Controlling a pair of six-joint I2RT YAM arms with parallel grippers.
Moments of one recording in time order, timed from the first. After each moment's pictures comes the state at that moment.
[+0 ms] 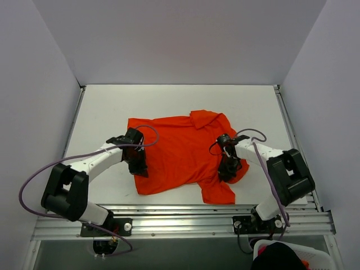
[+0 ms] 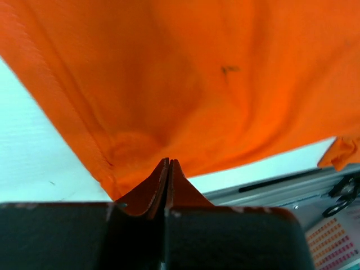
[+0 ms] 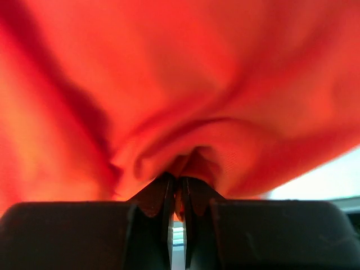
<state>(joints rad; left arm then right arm) -0.46 1.44 0.86 -0.71 0.20 -0.60 0.42 1.55 0.78 -0.79 -0.03 0.85</state>
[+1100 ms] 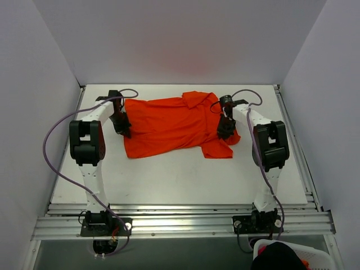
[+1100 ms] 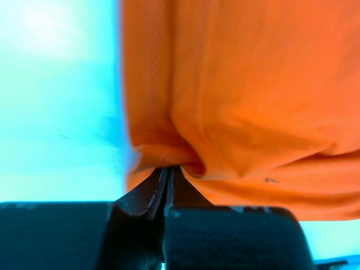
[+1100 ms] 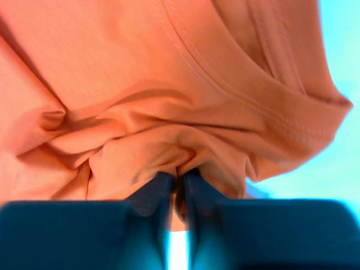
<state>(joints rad) -0.06 2.19 1.72 -0.93 0.13 -0.40 0.23 2.06 1.52 -0.80 0.04 0.57</state>
